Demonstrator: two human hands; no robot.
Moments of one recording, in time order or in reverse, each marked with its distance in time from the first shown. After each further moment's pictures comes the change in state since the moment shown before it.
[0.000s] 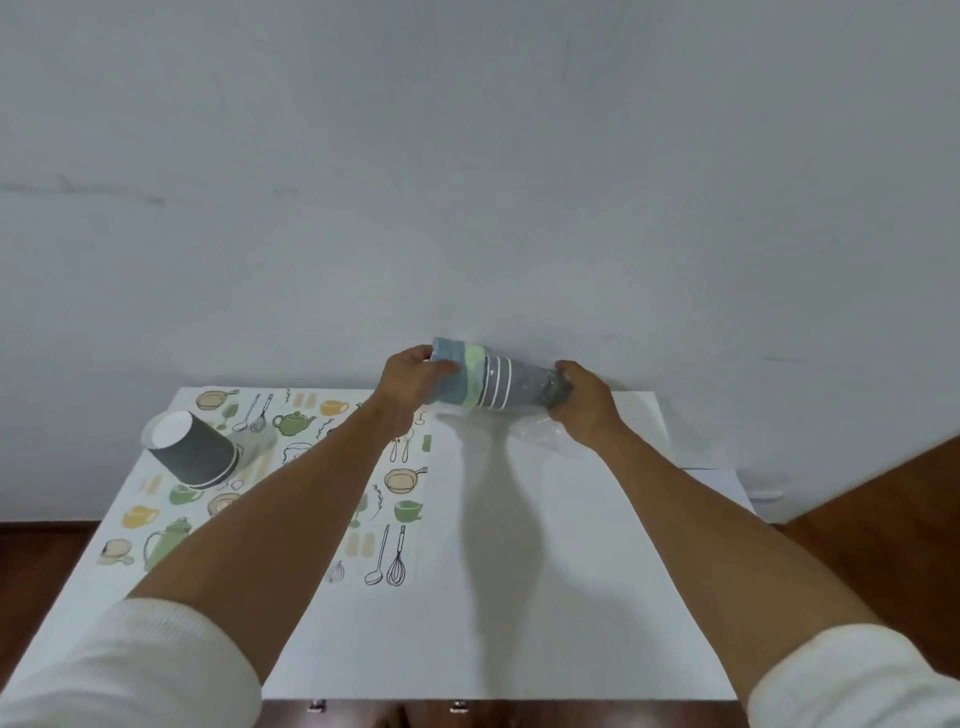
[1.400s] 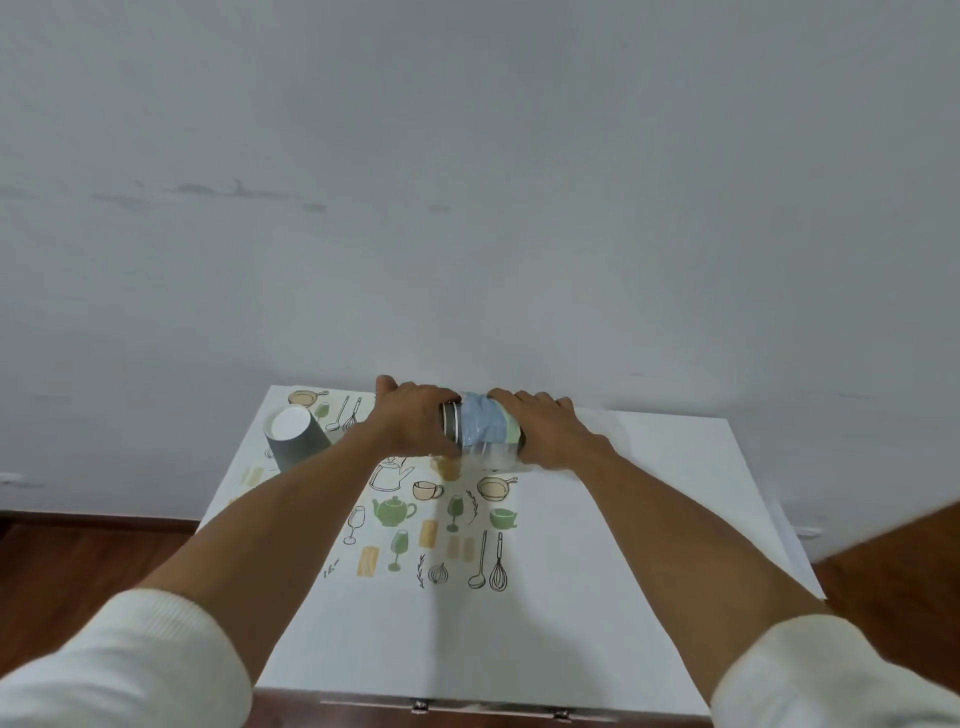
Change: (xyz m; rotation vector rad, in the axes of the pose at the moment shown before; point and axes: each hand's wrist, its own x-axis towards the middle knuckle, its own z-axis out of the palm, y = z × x) left_hand -0.009 -0.032 -0.153 1.350 -0.114 0.420; right_hand -0.031 -0.105 0.124 -0.738 -0.282 -0.505
